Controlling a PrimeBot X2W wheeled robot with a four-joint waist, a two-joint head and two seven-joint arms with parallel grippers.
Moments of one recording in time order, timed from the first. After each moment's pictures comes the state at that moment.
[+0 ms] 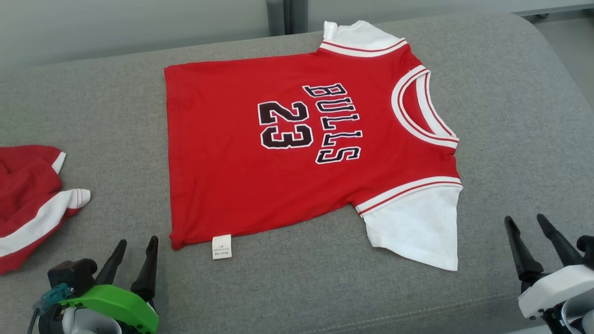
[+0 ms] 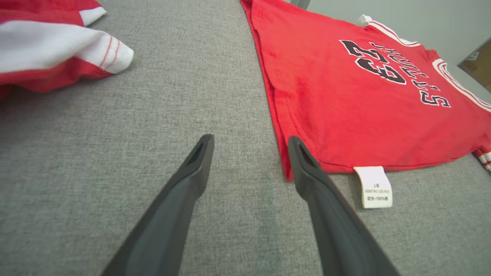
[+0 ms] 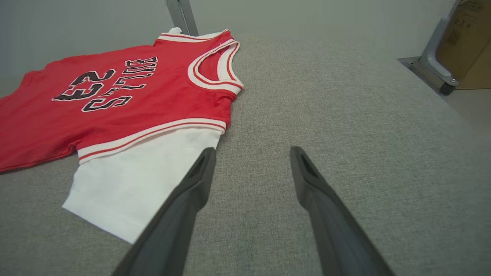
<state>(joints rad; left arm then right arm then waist) -0.11 0.25 -0.30 0.44 -0.67 -0.10 -0.23 0.11 -0.40 0.21 0.20 0.52 0.03 -0.22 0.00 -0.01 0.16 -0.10</state>
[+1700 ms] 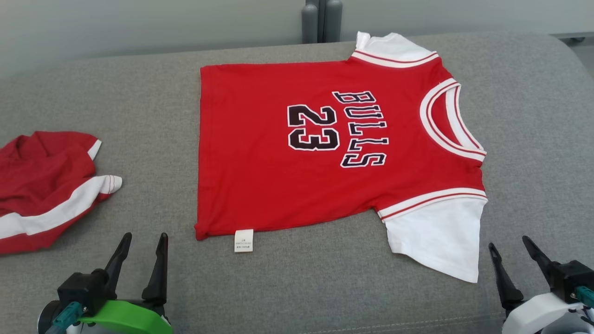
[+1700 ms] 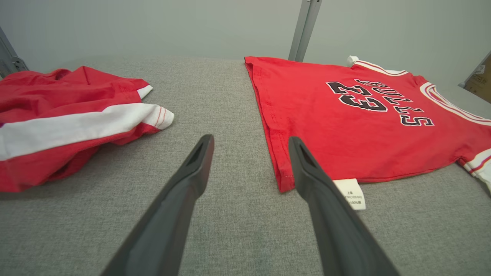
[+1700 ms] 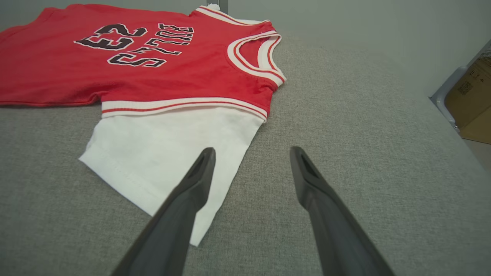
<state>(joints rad) 0.05 0.22 -0.22 0.14 -0.47 -0.02 -0.25 0.18 -0.37 0.24 0.16 0.28 -0.06 -0.25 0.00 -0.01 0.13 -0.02</state>
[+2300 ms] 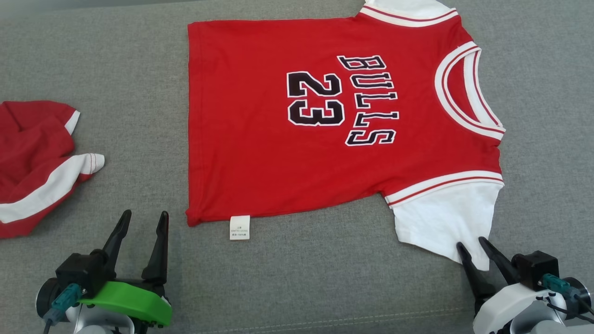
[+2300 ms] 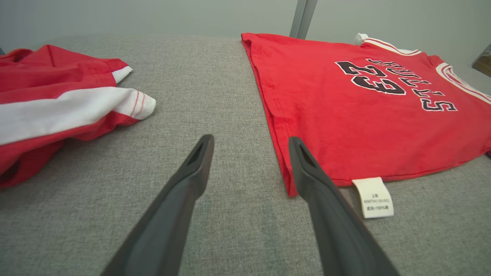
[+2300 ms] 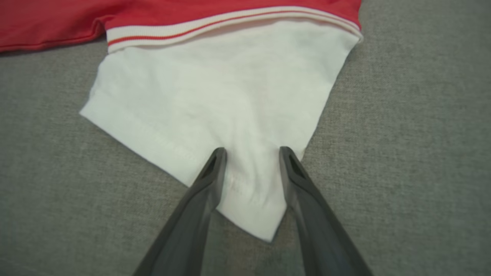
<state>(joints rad) -0.02 0.21 -0.22 0.13 -0.43 -0.02 -0.25 0.07 -0.30 0.32 0.31 0.31 0.03 -0.23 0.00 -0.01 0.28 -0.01</state>
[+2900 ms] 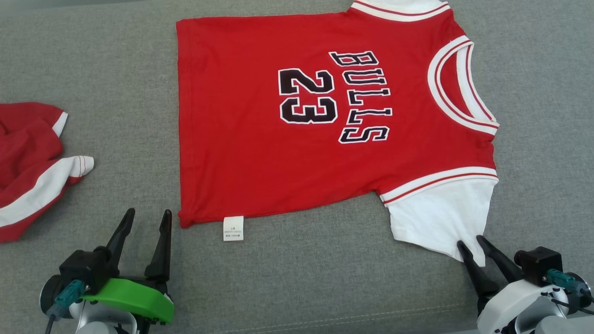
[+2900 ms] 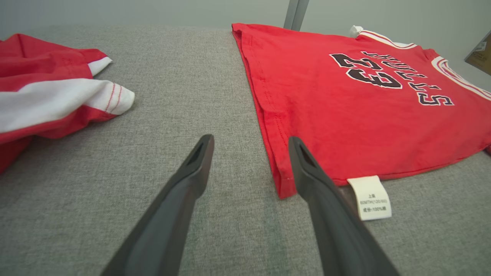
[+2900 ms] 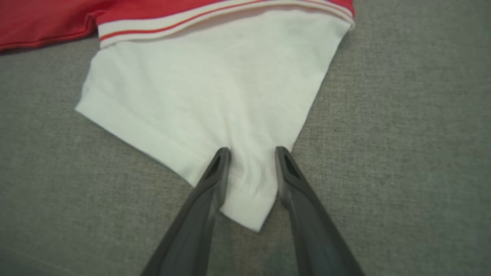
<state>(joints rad) -0.03 0.20 -0.23 0.16 -0.43 -0.02 -0.25 0.05 -0.32 0.33 0.34 0.34 0.09 -0.22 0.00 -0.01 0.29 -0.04</state>
